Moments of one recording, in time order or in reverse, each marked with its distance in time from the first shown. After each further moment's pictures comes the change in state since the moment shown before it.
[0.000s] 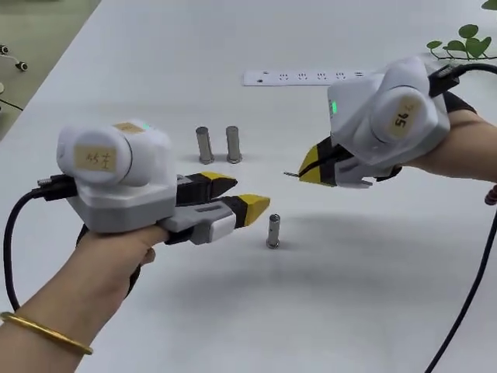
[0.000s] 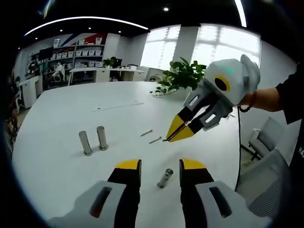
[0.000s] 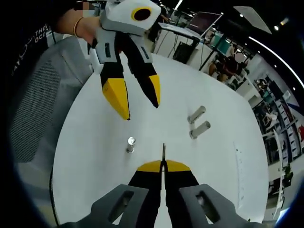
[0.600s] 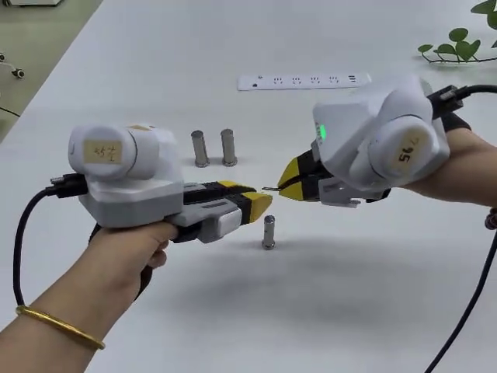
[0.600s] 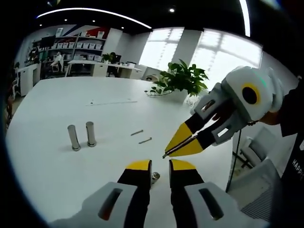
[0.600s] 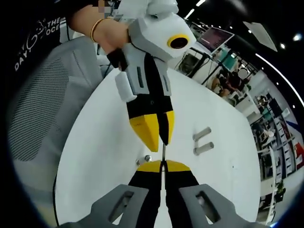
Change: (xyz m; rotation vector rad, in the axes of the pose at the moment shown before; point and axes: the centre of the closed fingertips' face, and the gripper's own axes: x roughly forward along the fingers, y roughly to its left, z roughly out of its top) left arm 0.007 -0.018 0.001 -0.082 -0.001 -0.062; right arm -0.008 0.024 0.029 -0.118 -0.060 -0.024
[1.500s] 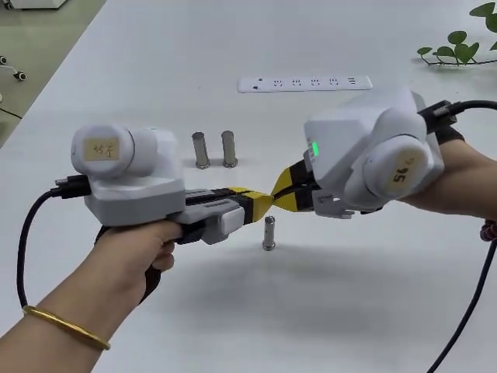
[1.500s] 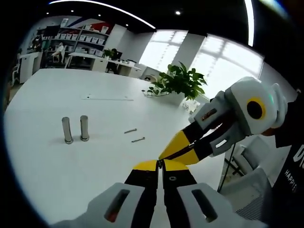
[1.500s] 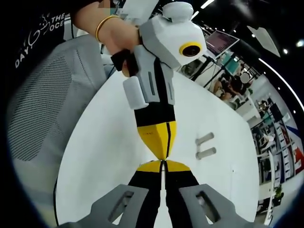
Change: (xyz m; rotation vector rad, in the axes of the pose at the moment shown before) left arm 0.001 -0.009 0.000 -0.093 -0.010 -0.048; right arm 0.001 0.008 0.011 -0.023 -0.011 0.001
